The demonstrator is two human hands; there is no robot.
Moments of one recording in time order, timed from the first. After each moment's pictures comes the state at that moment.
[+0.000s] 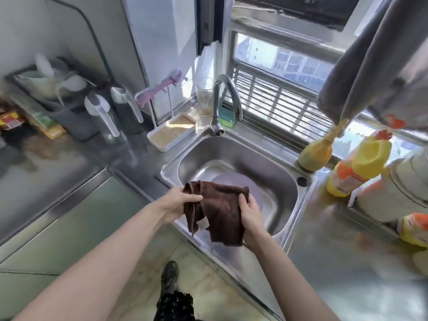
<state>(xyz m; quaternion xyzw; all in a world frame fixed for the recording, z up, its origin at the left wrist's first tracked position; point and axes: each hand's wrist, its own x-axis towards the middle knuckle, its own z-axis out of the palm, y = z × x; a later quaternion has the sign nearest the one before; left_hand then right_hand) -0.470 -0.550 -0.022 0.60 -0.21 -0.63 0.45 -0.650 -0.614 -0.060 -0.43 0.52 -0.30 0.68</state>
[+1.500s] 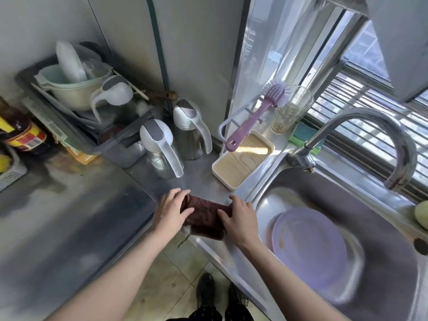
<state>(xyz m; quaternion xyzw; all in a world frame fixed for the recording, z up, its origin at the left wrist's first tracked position) -0.177 -0.574 -0.126 0.86 -0.42 -0.25 0.15 -0.341 -0.661 -0.119 -0.81 0.50 -0.02 0.30</state>
